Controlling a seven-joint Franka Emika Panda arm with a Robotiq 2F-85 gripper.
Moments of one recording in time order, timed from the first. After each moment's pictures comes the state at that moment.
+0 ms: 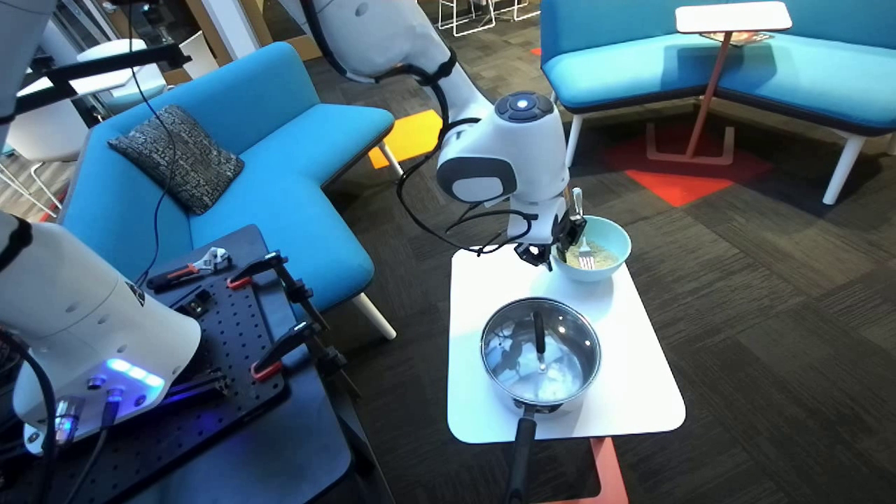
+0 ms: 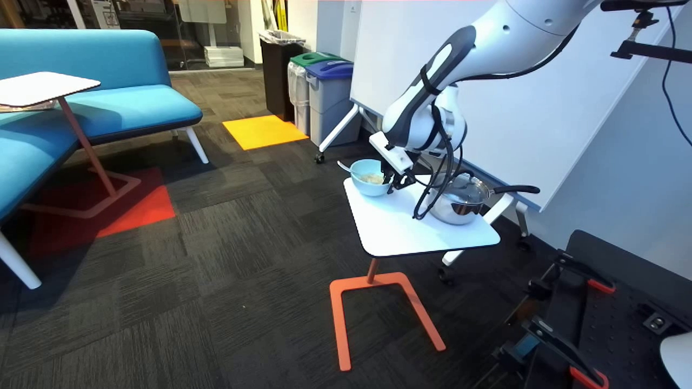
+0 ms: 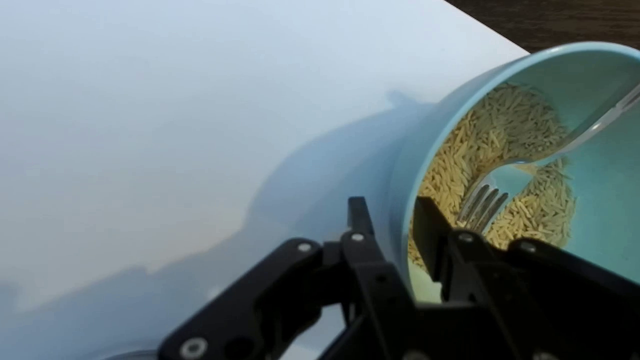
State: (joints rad) arm -0.13 0.95 -0.13 -1.77 0.60 2.91 1.03
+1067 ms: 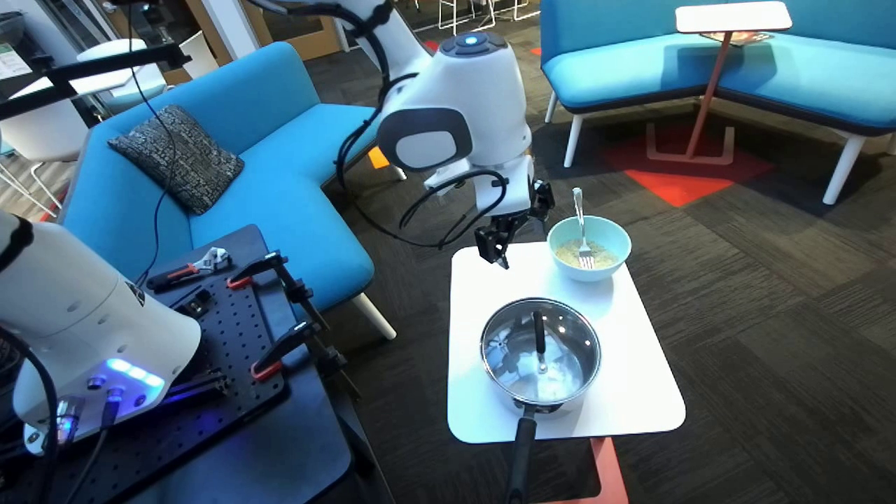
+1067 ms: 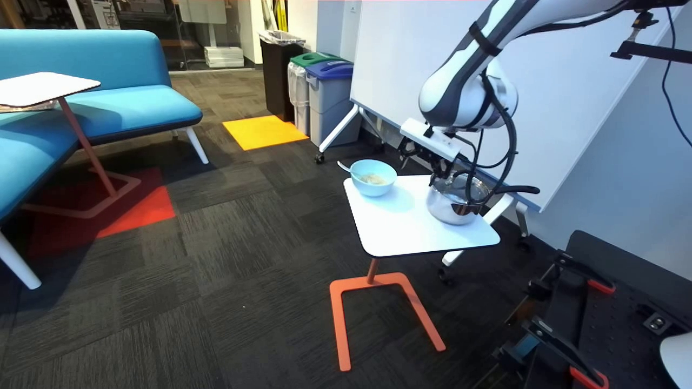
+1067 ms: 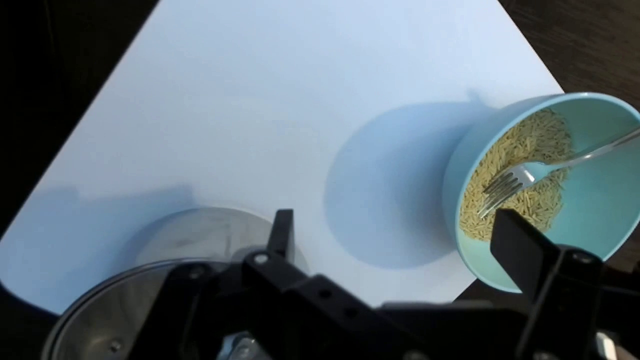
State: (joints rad) arm -0.11 0.61 -0.17 -2.15 0.41 2.92 0.83
